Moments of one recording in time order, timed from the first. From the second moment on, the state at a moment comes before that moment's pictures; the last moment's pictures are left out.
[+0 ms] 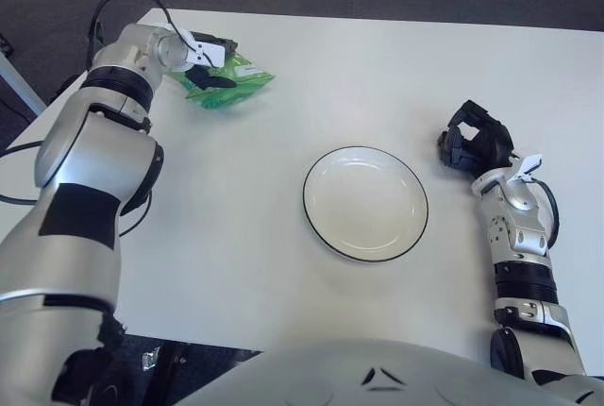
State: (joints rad) left arm -1.31 0.55 -0.53 1.37 0.71 -0.32 -0.46; right arm -0.21 -0.22 -0.23 0.20 0.25 0.06 0.15
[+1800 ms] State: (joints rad) left arm -1.17 0.51 -0.35 1.19 0.40 -0.68 -0.76; right arm -0.21 -0.22 -0.22 0.21 0.25 0.06 0.17
